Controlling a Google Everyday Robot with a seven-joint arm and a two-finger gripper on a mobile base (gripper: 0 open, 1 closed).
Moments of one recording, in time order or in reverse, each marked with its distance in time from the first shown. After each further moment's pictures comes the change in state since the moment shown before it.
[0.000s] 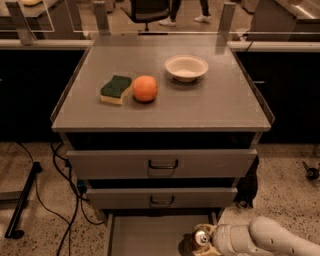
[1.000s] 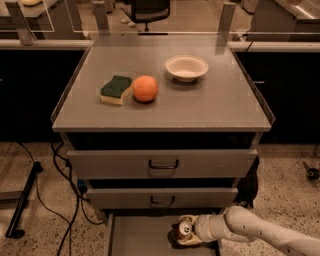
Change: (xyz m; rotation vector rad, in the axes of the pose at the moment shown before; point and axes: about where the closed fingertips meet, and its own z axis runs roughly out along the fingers) arm 0.002 -0.042 0.085 -0.016 -0.023 -0.134
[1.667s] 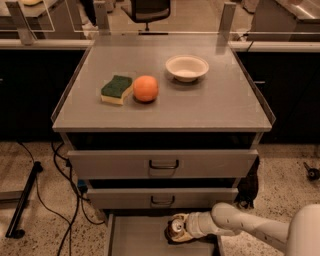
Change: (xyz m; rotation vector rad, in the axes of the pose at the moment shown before) arm 0.027 -0.015 0.060 -0.035 0.047 -0.008
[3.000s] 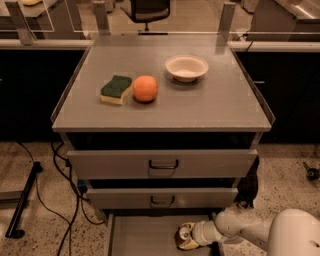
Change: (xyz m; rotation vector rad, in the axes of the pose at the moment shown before) arm 0.095 0.019 0.037 -0.017 0.074 0.138
